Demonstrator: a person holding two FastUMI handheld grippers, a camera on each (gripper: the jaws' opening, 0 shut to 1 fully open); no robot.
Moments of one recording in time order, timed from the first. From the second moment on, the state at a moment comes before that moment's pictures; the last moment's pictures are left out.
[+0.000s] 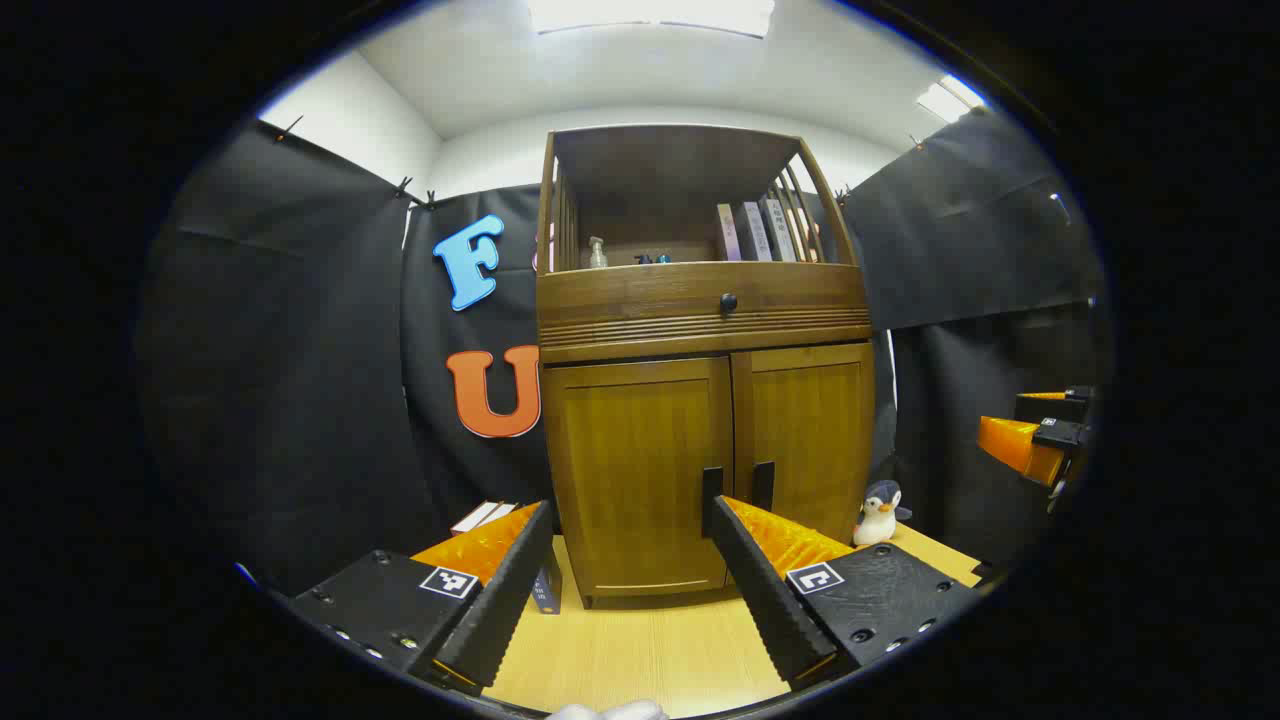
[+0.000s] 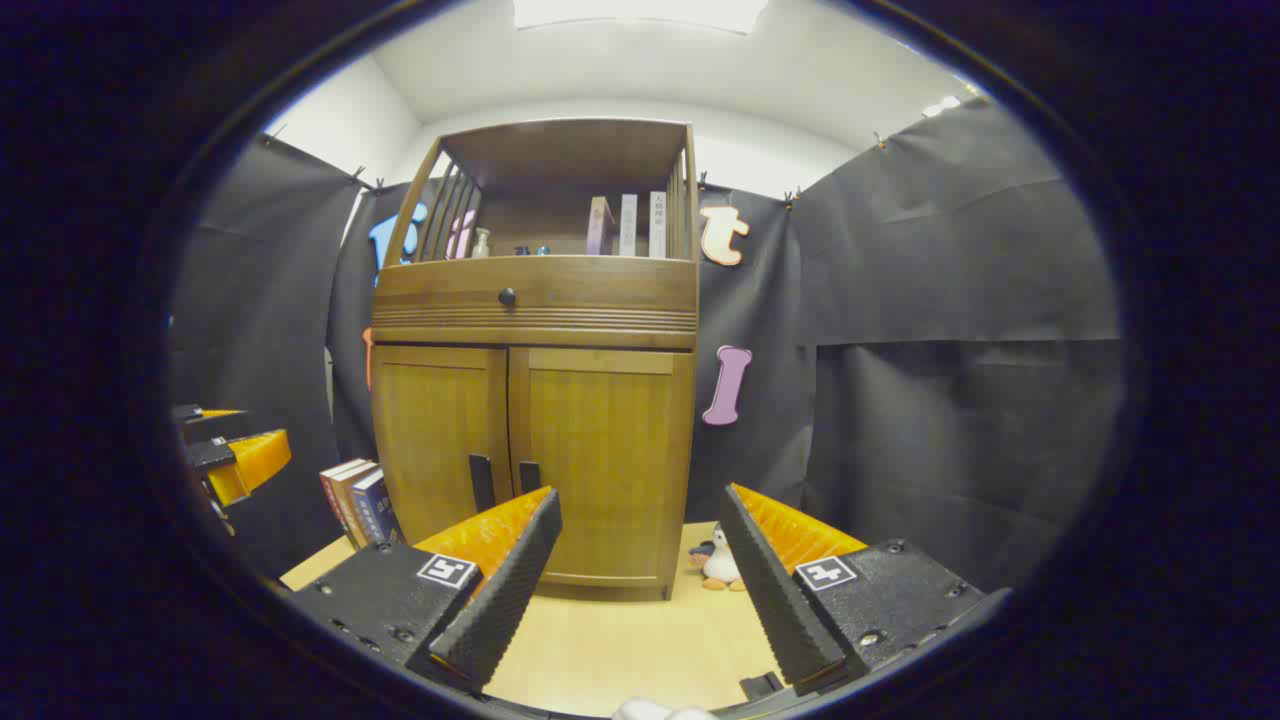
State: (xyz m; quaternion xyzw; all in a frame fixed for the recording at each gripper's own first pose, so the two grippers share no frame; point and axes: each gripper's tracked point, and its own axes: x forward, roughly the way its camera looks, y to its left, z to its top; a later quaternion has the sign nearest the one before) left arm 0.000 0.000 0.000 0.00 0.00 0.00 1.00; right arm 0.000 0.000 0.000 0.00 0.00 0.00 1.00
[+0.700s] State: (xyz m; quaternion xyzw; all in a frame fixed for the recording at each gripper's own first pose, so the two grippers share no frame) left arm 0.002 0.004 -0.004 -0.01 0.01 0.01 1.00; right arm 0.005 0.008 0.000 -0.01 0.00 0.00 1.00
